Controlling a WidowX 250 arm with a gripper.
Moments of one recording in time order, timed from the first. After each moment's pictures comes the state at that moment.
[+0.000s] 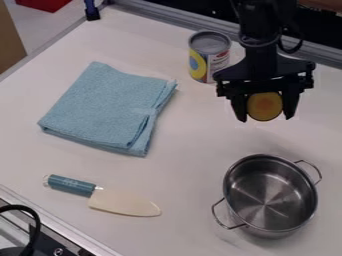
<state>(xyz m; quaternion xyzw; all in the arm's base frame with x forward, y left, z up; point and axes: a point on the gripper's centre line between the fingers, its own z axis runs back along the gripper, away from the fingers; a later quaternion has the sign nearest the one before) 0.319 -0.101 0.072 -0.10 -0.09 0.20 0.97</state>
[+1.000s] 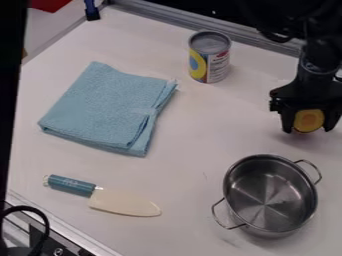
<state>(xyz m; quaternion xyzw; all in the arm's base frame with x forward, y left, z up) 0.374 -0.141 0.023 -0.05 -0.09 0.23 0.97</state>
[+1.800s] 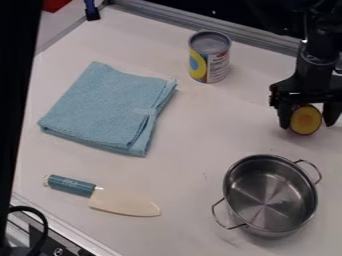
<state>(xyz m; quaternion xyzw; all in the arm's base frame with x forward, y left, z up) 0.380 -0.139 0.025 -0.05 -0.06 0.25 0.96</state>
